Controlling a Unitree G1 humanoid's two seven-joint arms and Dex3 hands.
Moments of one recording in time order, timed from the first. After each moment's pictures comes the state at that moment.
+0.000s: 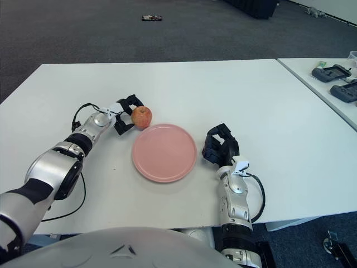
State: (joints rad) left arm -0.80 0.16 -0.20 1.28 0.27 -0.37 -0.18; right arm 0.11 0.00 -0.16 0.16 0.14 -0.20 0.05
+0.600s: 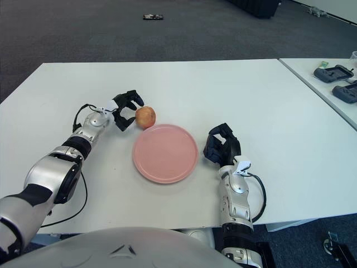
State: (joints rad) left arm -0.76 0.16 -0.13 1.18 0.20 -0.46 -0.22; right arm 0.10 0.00 -0.17 0.17 0.17 -0.21 0.07
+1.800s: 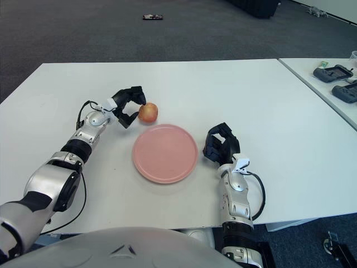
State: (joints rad) left arm -0.68 0.15 -0.12 0.98 0.17 -0.49 -0.27; right arm 0.10 0.00 -0.17 0.14 0.14 -0.15 0.03
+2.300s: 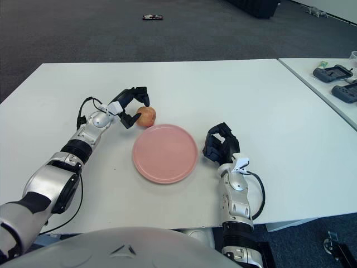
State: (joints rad) left arm -0.69 0.16 -0.23 0.99 0.34 -0.56 -0.12; right arm 0.09 0.00 -0.17 0.14 0.14 -0.14 0.03
